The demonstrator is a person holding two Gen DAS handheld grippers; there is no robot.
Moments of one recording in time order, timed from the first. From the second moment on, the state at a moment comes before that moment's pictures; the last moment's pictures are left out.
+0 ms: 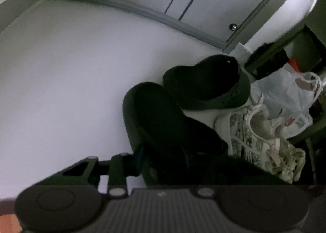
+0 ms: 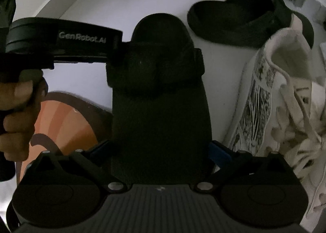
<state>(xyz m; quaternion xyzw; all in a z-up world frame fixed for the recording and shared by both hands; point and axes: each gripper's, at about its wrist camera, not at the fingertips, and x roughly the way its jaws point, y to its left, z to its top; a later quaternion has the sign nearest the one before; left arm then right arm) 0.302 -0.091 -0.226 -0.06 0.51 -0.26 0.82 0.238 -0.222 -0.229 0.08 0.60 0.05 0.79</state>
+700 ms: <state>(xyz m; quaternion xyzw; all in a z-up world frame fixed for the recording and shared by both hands) 0.303 -0.107 -0.232 -0.05 0.51 -0.28 0.81 0.229 -0.217 -0.220 0.09 0.61 0.00 0.79</state>
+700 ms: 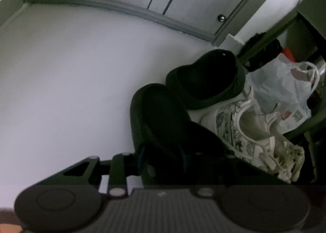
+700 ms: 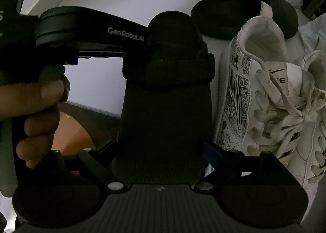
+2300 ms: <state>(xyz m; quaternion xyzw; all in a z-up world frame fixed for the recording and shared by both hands) 0.183 -0.033 -0.099 -0.08 0.48 -0.23 0.84 0.118 -0.290 0.004 0.02 0.55 0.07 0.83</state>
